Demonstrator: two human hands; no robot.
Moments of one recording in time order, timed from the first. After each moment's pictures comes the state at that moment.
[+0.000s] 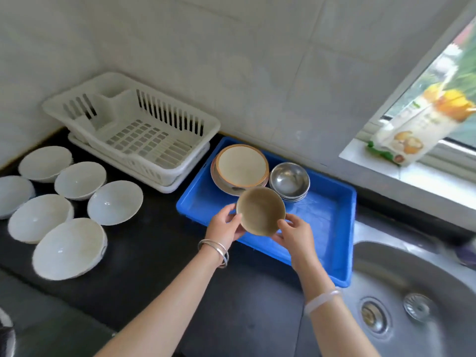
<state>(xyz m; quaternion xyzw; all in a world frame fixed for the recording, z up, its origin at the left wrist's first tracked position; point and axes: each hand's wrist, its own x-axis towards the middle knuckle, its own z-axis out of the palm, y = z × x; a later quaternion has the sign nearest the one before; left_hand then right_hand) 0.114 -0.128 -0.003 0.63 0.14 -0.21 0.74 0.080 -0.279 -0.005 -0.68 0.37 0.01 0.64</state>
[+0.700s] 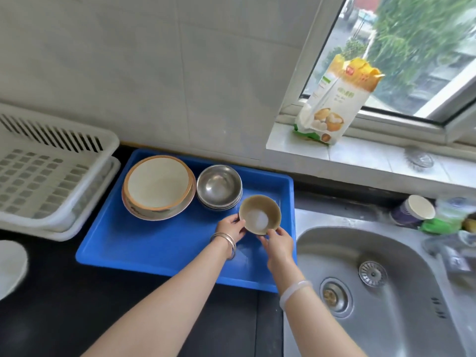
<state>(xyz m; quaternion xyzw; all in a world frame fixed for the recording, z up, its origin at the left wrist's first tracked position) 0.159 -0.323 -0.084 0.61 0.14 -0.37 0.68 0.090 -0.402 -0.074 -0.43 0.56 -0.12 0.70</state>
